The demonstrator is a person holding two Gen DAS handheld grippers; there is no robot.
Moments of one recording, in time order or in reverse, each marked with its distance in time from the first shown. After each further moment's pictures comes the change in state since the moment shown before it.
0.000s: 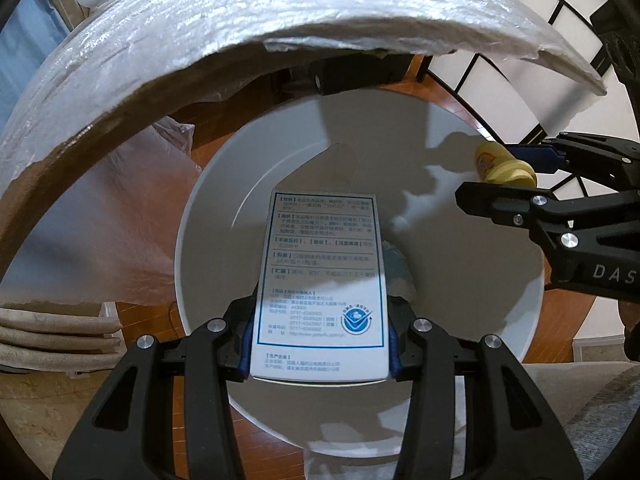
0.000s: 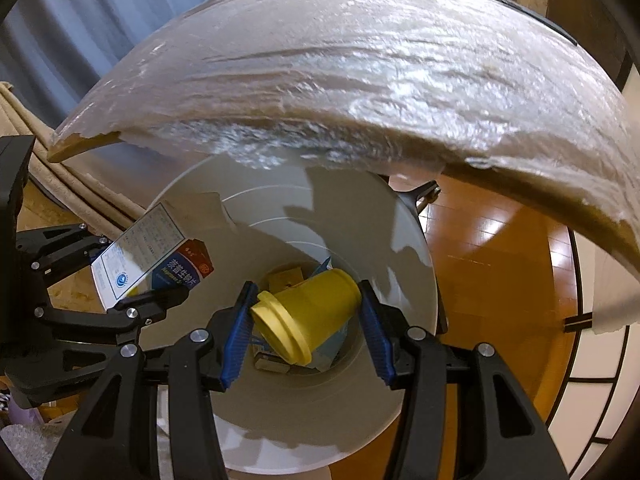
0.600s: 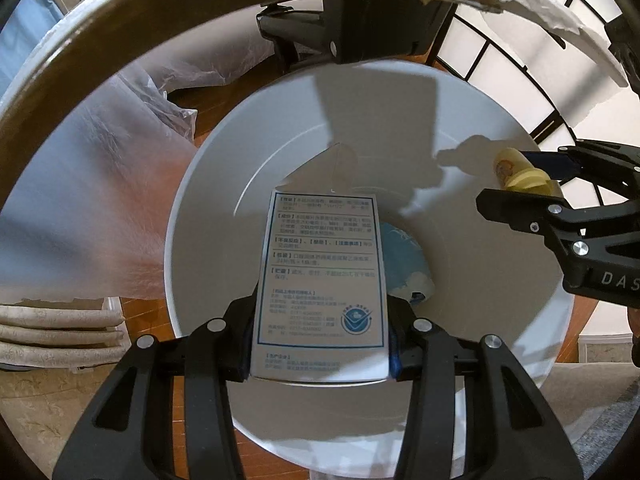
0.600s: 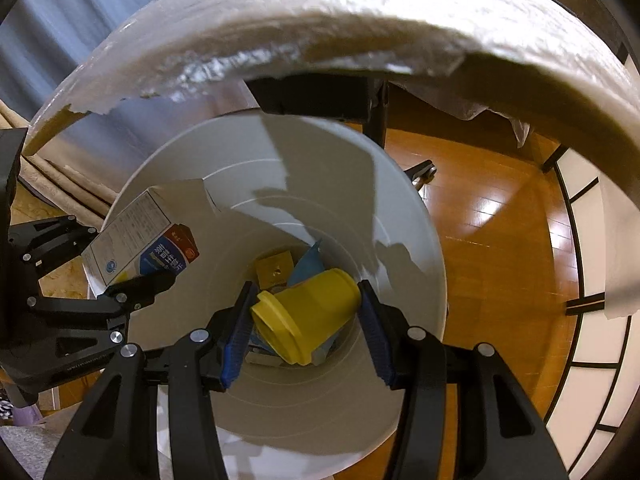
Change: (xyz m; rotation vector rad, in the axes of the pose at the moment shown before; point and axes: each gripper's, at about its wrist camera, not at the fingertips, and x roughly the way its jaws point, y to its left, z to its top) left arm 0.025 0.004 0.002 -0.003 0.046 0.023; right arm 0.028 -0.025 0.000 0.029 0.059 -0.017
